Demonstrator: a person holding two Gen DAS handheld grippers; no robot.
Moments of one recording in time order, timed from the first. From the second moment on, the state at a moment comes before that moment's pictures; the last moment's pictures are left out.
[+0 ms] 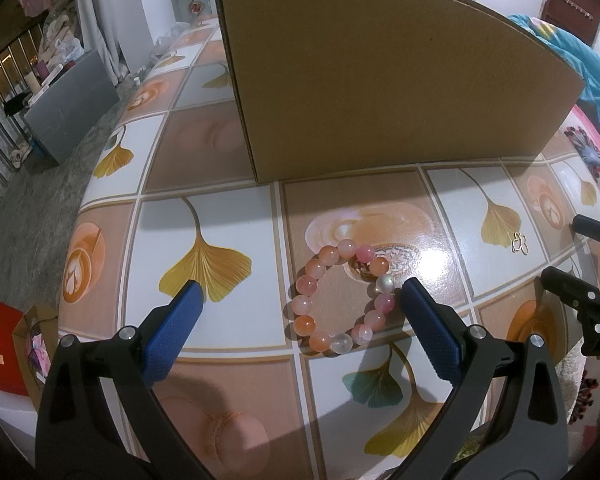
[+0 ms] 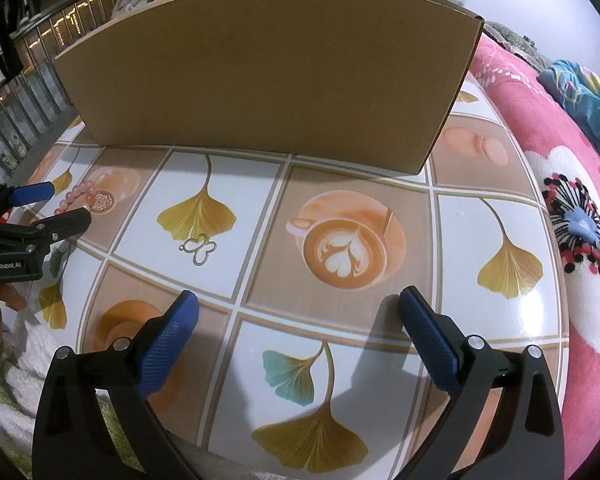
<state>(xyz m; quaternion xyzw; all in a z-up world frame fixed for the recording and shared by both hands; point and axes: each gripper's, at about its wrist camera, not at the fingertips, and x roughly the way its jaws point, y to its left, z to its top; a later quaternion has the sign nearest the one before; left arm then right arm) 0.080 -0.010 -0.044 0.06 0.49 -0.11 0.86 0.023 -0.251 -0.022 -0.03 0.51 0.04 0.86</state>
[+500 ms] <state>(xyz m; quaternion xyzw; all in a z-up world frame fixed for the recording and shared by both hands) 0.062 -0.007 -0.047 0.06 0.44 -0.11 0.89 0.021 -0.251 -0.022 -0.02 0.50 0.04 0.86</state>
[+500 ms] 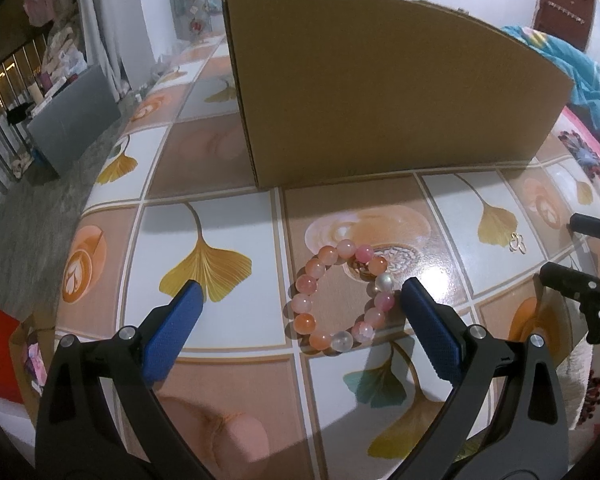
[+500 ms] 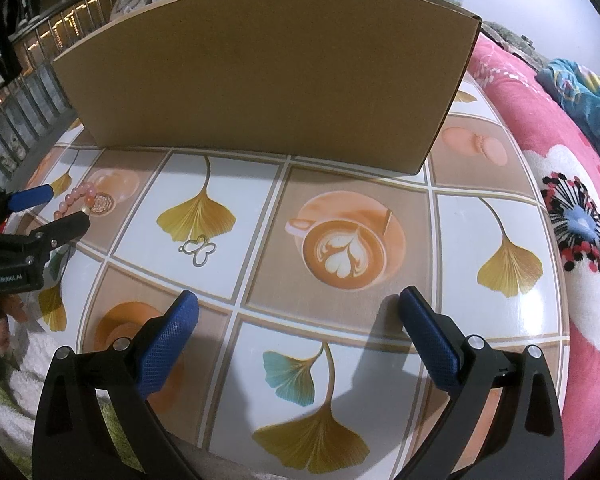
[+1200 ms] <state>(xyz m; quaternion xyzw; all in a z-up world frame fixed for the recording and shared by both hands) 0.022 -0.016 -0.017 0.07 0.38 -0.27 0.88 0.011 -0.239 -0.024 -0.02 0.47 0.05 0.88</state>
